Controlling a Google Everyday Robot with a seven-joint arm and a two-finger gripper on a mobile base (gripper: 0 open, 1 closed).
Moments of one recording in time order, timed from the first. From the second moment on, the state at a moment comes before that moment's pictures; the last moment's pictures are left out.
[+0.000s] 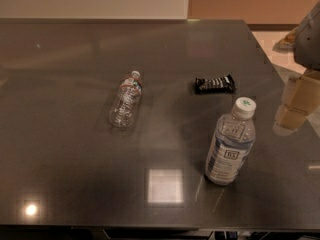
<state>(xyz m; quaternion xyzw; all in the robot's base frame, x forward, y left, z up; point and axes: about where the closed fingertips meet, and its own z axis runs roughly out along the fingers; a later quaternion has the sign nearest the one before) 0.438 -0.217 0.976 -0.60 0.78 -0.03 0.16</state>
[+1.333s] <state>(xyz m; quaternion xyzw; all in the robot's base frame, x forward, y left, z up) 0.506 -0.168 0.963 -0.70 0.69 -0.03 0.16</state>
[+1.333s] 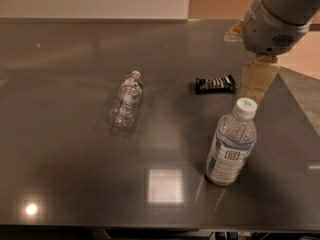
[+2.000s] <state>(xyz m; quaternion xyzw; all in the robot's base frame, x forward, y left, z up) 0.550 -0.094 0.946 -0.79 0.59 0.00 0.17</state>
